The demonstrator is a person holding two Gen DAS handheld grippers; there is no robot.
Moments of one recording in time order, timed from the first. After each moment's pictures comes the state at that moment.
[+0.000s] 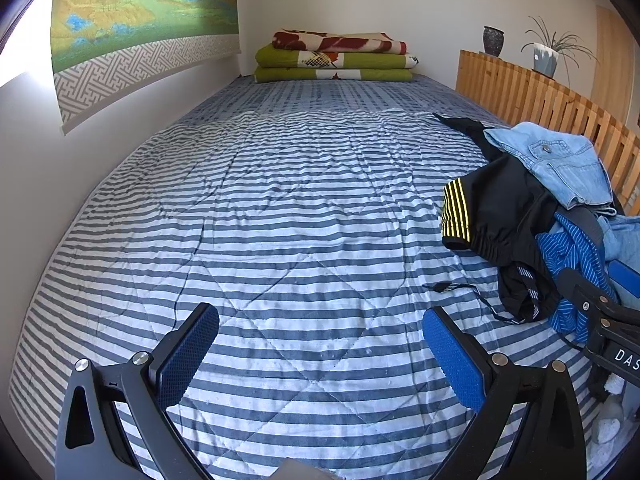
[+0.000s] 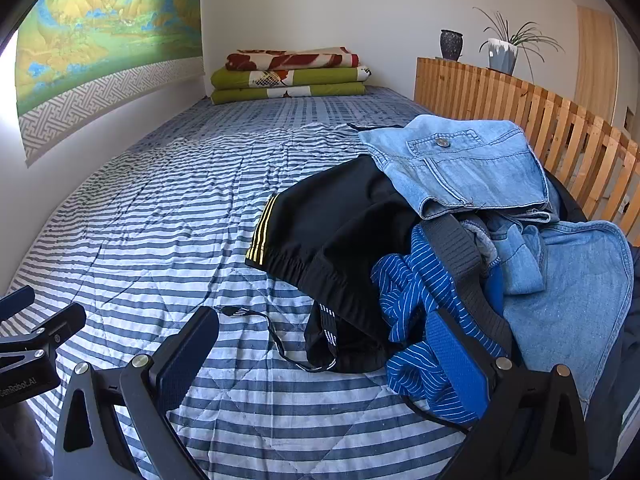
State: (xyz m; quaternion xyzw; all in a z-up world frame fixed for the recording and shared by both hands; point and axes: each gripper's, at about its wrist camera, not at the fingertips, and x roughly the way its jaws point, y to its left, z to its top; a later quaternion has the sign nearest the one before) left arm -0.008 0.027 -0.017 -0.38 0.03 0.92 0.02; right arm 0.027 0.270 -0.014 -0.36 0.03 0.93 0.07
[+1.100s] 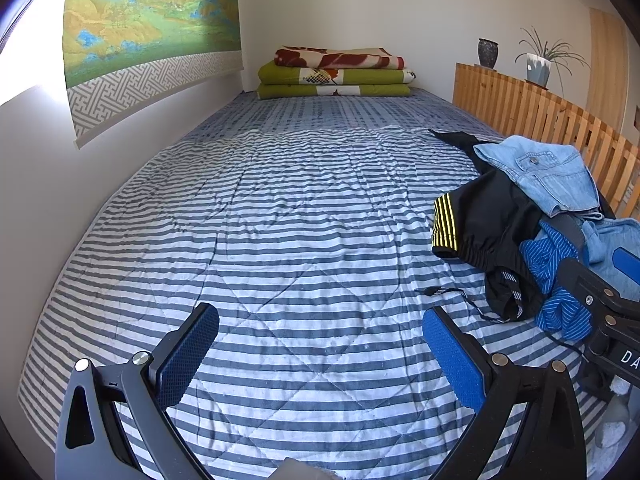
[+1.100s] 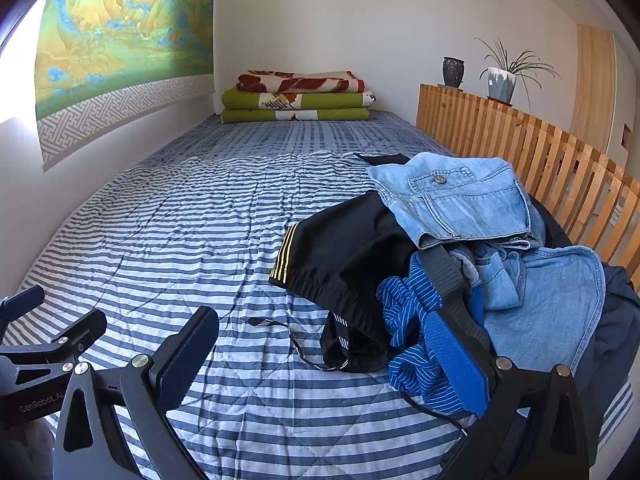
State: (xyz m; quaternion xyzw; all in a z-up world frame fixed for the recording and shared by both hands) left arm 0.025 0.021 0.014 -0.36 0.03 0.93 0.02; right arm 0.055 0.250 0.023 -0.33 0.02 0.94 0.07
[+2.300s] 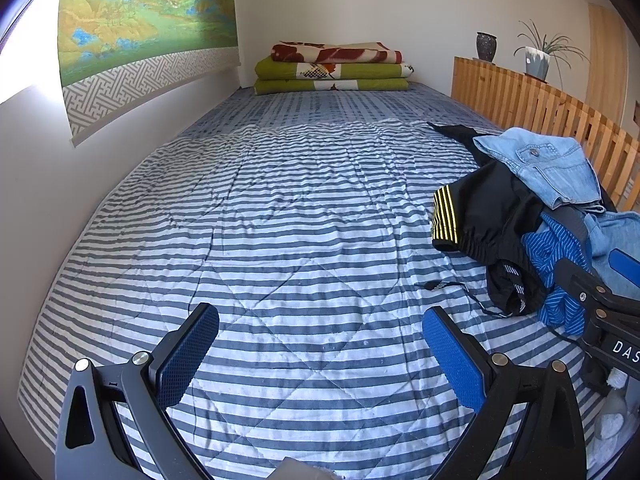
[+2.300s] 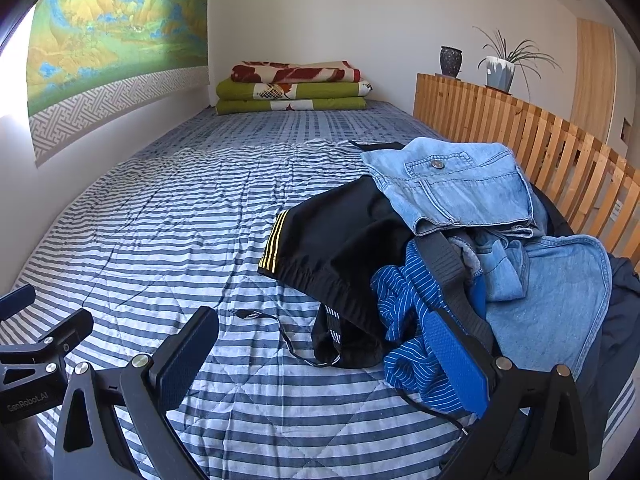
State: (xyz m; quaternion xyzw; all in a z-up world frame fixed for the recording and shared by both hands) left arm 0.019 0.029 0.004 -0.37 0.04 0.93 0.02; right arm 0.048 0.262 0.008 -0.34 0.02 0.94 0.07
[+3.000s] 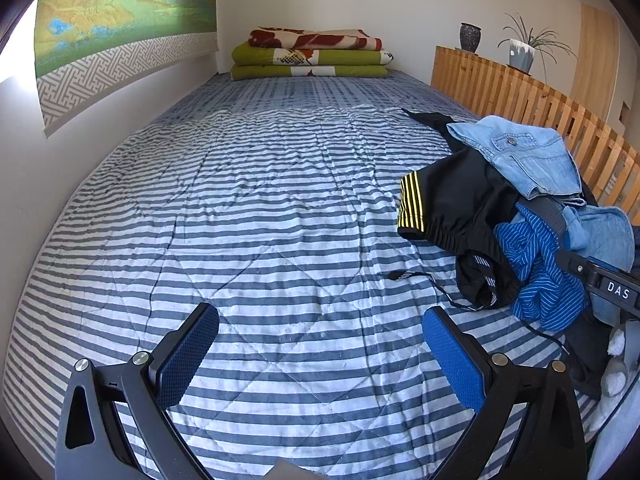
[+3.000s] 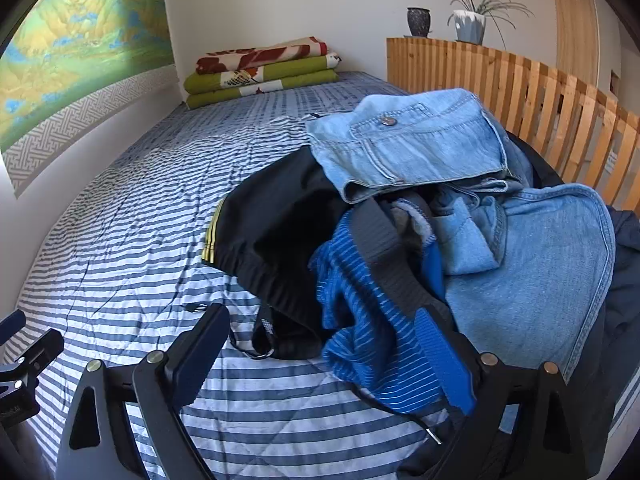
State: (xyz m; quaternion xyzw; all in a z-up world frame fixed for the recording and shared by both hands) left arm 0.011 0.053 -0.006 -0.40 0.02 0.91 0.07; right arm 0.039 0.350 -0.013 -0.39 0.11 0.91 0.09
